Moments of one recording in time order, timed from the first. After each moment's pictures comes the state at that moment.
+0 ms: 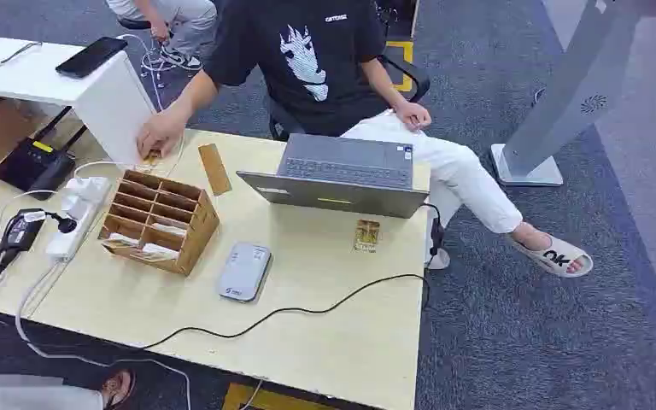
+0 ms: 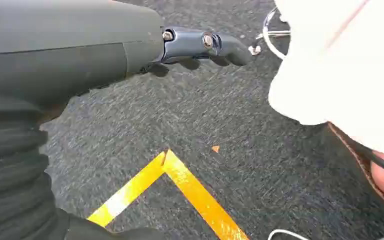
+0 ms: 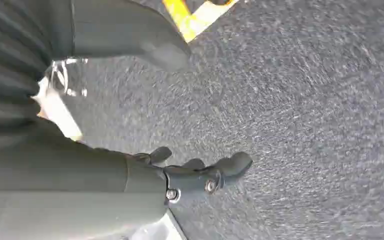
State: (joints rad) left arm -0.01 -0.02 0.38 -0.23 0.24 0.69 -0.37; right arm -0.03 0.03 -0.14 -0.20 -0.38 -0.68 -0.08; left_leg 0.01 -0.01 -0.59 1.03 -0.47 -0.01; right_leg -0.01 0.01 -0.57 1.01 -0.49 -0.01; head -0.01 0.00
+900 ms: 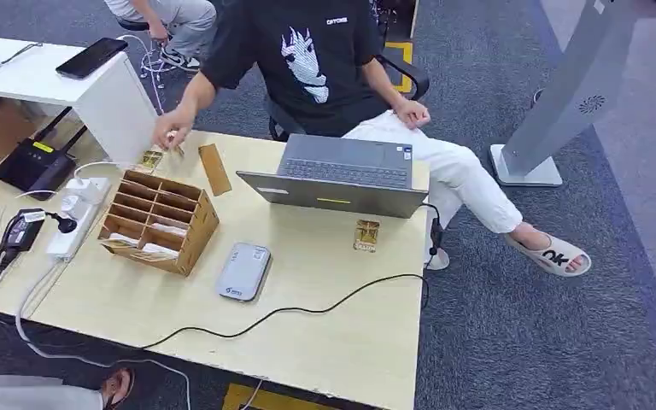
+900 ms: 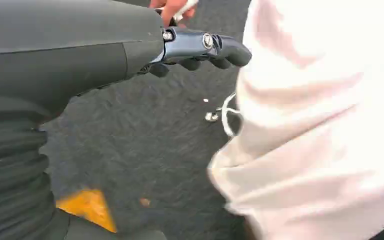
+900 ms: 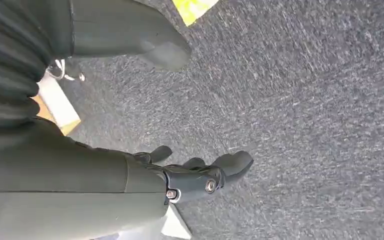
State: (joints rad) left arm -0.03 -0.03 1.05 -0.36 -0.03 0.65 -0.70; right arm -0.03 0.05 -0.35 -0.18 -0.12 -0.68 -0.05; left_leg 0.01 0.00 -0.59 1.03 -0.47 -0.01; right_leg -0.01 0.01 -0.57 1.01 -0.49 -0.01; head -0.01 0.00
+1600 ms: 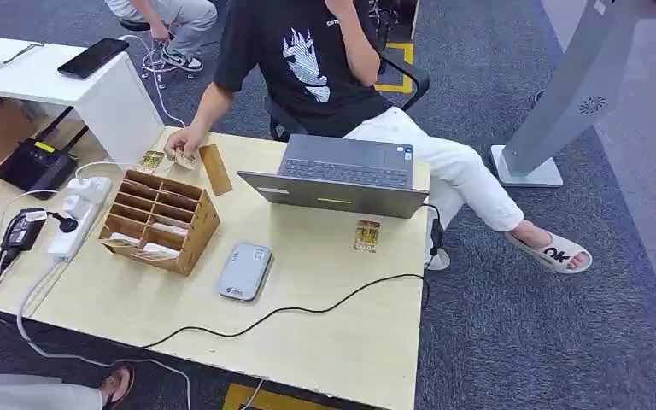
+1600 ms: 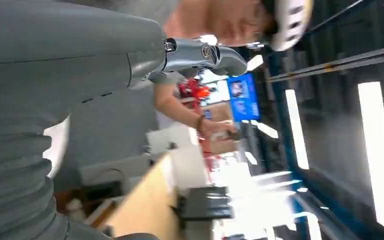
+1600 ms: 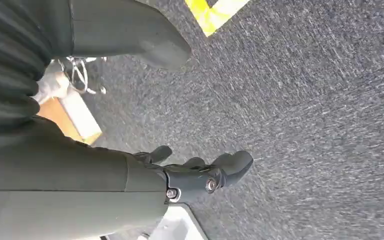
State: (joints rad) left arm 0.13 -0.31 1.05 -1.86 0.02 0.28 -0.70; right arm -0.02 0.09 -0.47 -0.19 -0.02 -0.67 -0.01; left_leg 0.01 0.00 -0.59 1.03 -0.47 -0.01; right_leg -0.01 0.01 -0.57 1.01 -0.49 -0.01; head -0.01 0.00
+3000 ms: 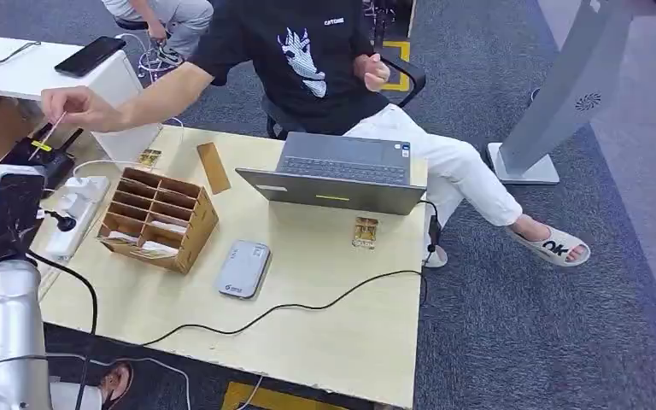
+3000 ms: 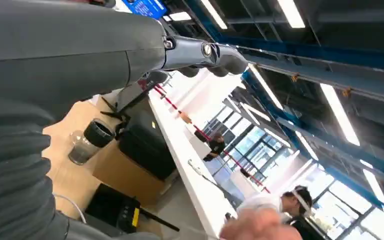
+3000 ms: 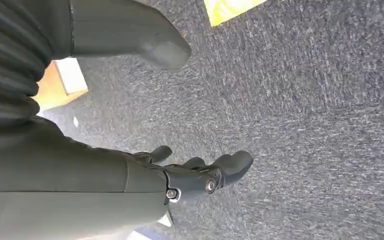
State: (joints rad) left arm -0.49 0.17 0.28 -1.18 -0.72 0.43 -0.30; right arm -0.05 0.08 -0.42 -0.20 0.22 -0.56 0.11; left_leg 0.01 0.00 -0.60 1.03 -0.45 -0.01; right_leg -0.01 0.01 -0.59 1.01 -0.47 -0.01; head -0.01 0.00
